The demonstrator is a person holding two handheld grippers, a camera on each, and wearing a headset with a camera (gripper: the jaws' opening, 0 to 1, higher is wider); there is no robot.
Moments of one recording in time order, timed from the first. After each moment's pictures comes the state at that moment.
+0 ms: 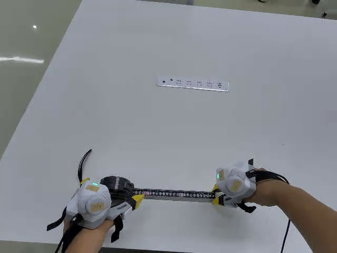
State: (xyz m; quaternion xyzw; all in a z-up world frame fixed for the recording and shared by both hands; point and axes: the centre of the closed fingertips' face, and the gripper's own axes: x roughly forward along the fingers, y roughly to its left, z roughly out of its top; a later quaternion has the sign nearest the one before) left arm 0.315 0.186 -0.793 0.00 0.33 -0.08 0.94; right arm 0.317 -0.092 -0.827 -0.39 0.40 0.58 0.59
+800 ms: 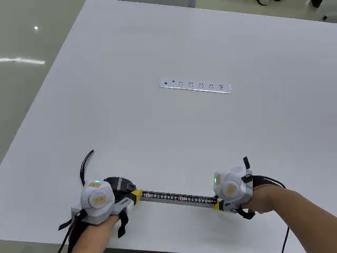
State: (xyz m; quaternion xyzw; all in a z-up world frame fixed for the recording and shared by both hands) left arm 0.317 0.183 -0.804 -0.07 0.36 -0.06 0.93; right arm 0.304 -0.093 -0.828 -0.39 0.44 0.56 0.59
